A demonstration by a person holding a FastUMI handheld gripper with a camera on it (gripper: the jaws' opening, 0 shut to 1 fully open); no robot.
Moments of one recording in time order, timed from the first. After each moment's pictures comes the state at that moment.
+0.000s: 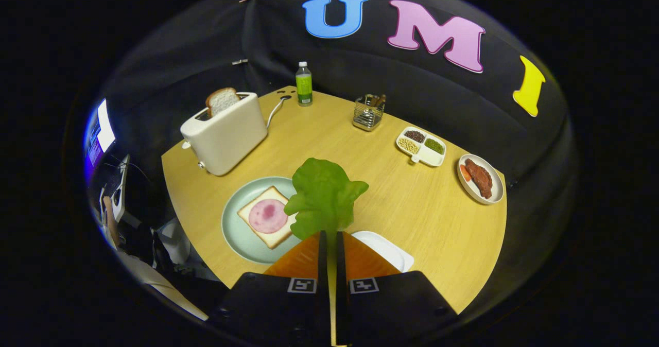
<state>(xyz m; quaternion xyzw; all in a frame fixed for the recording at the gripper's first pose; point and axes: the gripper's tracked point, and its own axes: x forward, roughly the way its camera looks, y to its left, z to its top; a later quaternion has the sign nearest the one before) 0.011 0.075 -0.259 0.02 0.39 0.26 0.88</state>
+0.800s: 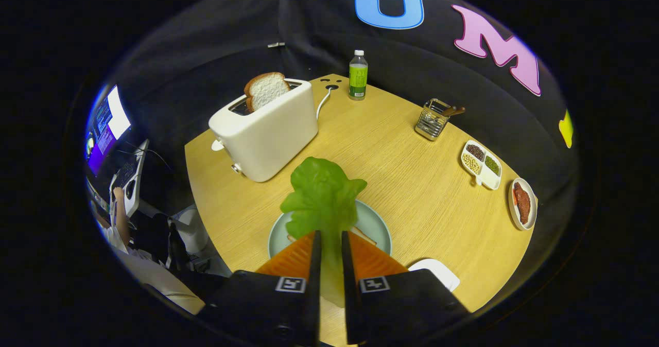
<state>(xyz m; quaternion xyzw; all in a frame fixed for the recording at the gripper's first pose) 0.019 0.195 -0.264 -0.02 0.42 0.33 0.84</state>
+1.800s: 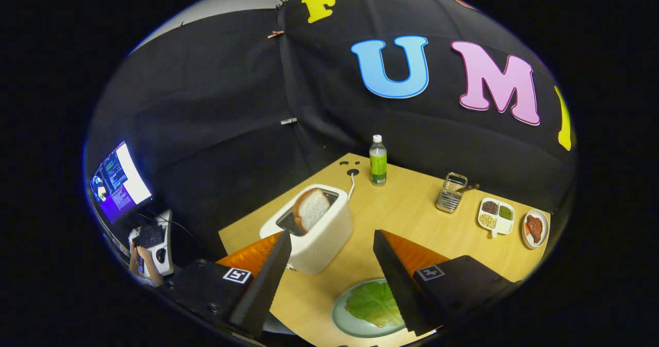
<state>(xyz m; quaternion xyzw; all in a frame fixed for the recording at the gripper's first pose) 0.077 0.291 -0.081 0.14 0.26 0.34 0.89</state>
